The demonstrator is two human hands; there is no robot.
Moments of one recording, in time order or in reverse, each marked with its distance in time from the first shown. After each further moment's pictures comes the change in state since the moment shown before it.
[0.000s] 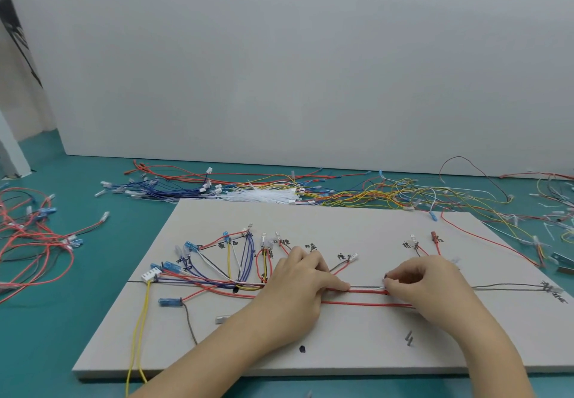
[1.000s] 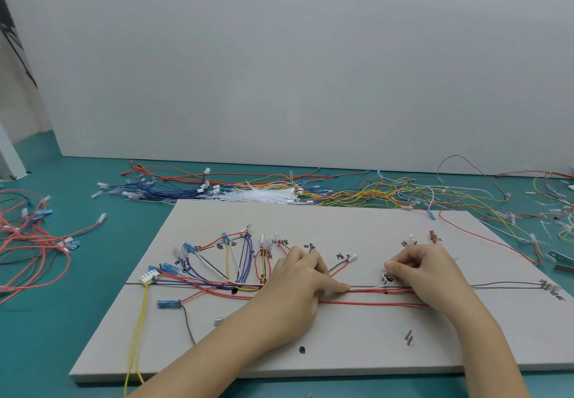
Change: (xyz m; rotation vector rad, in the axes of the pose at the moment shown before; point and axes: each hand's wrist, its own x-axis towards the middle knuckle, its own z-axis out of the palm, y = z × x) left_hand 0.003 -0.004 0.003 -0.032 -0.017 0.013; right_hand 0.026 0.014 0.003 0.106 0.057 0.038
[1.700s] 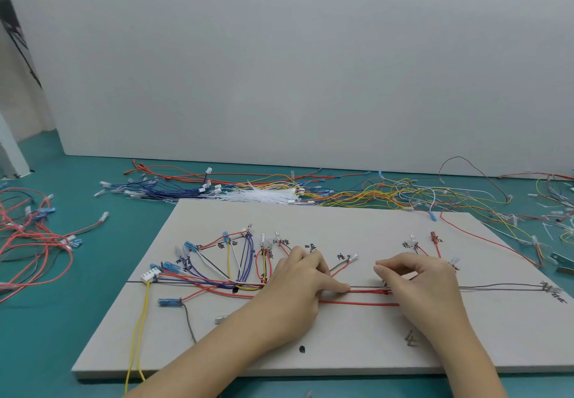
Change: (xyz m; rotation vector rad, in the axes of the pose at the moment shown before) left_hand 0.001 0.002 -0.001 0.025 -0.014 0.000; right_hand -0.030 -0.011 0.021 0.139 0.226 -0.198
